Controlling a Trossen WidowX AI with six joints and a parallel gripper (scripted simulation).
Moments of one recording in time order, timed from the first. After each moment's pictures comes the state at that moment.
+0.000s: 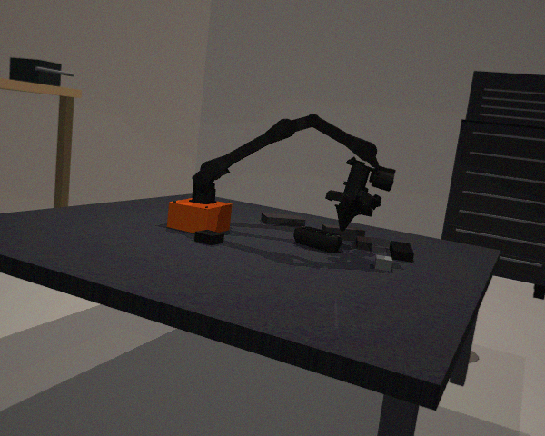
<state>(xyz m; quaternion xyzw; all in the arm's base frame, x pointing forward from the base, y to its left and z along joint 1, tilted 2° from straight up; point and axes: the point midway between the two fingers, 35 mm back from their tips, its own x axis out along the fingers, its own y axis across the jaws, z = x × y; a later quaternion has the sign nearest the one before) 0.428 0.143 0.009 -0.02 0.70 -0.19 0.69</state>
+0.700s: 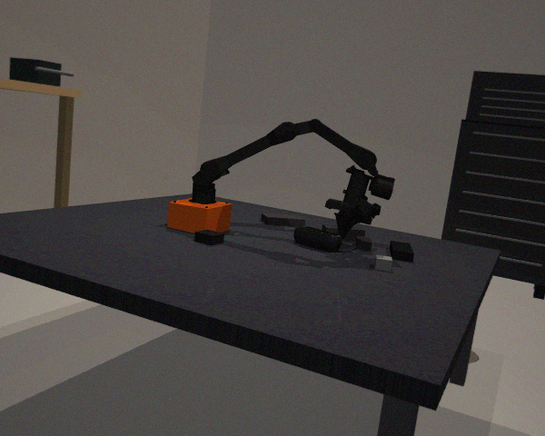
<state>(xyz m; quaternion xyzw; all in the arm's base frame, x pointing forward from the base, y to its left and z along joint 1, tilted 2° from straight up) 0.429 0.142 -0.018 -0.02 0.70 -0.19 0.69</state>
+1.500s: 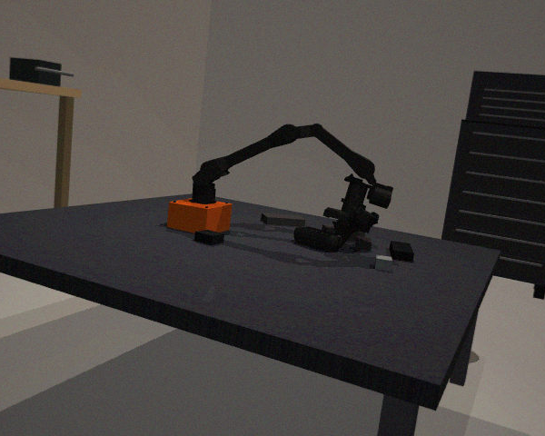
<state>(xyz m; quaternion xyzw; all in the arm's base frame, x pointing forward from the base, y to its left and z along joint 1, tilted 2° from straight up) 0.428 0.140 -0.044 -0.03 0.70 -0.19 0.69</state>
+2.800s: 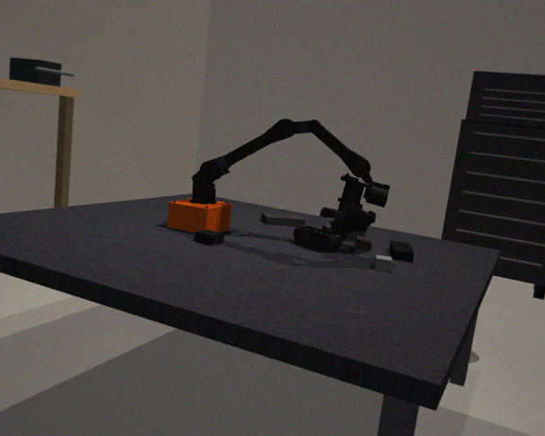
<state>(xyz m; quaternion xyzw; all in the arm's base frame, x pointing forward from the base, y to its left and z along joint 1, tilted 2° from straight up) 0.424 0.126 -0.043 -0.02 0.70 -0.19 0.69</state>
